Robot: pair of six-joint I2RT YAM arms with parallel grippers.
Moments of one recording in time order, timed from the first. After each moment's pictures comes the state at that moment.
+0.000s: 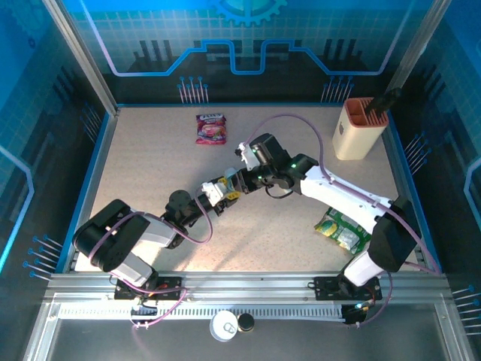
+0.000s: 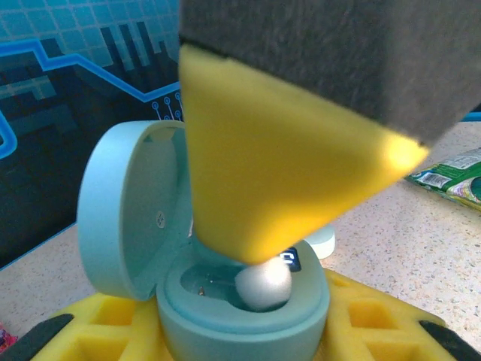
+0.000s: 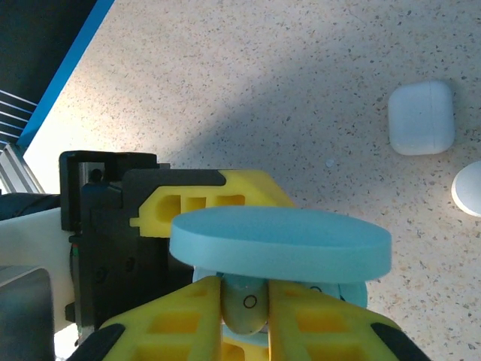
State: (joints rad) left arm -0.55 1.55 0.29 1.29 0.35 0.23; right arm 0.76 1.56 1.30 -0.57 -0.29 0.36
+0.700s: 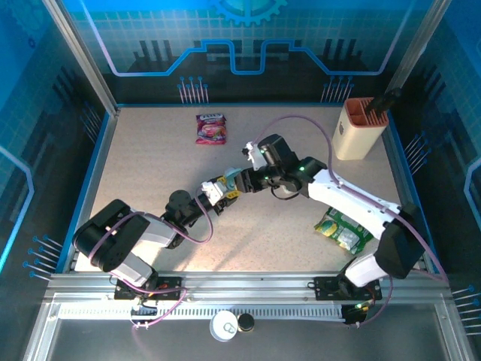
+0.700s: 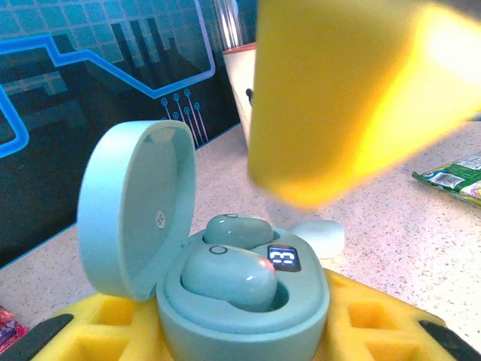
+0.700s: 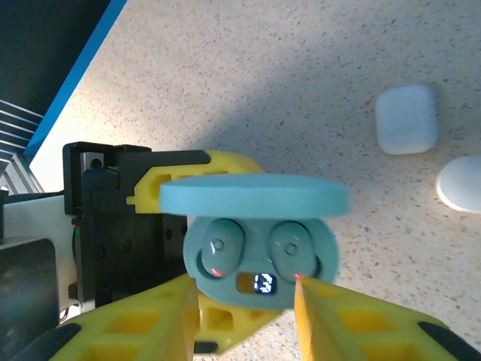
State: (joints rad) left arm -0.55 1.55 0.29 1.28 0.32 0.22; right arm 0.72 1.47 1.23 -0.53 -0.29 0.37
